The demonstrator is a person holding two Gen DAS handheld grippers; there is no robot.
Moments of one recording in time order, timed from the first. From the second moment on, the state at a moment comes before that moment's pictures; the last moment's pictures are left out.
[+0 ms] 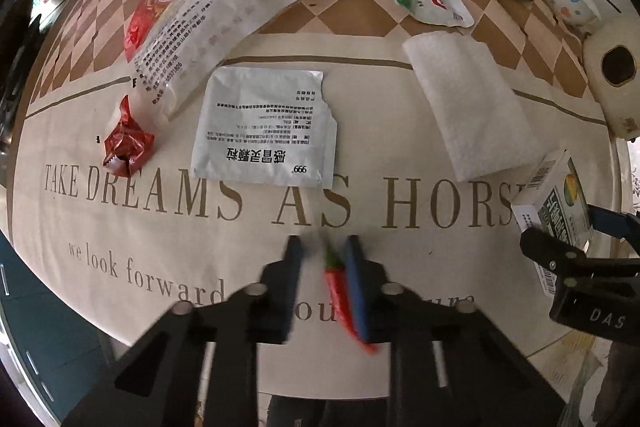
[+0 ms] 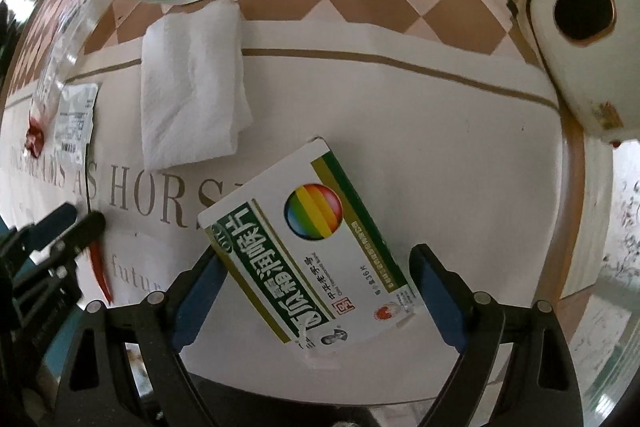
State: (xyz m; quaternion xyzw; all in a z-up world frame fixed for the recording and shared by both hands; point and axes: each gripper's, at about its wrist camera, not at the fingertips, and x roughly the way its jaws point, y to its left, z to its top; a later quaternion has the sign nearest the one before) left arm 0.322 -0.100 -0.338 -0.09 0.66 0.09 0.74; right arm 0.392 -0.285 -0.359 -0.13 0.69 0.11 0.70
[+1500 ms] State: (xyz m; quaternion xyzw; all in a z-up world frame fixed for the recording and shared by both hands) left arm 0.110 0.140 -0.251 -0.23 0.52 0.31 0.76; right arm 0.268 -0.019 -0.258 -0.23 0.56 0.30 0.74
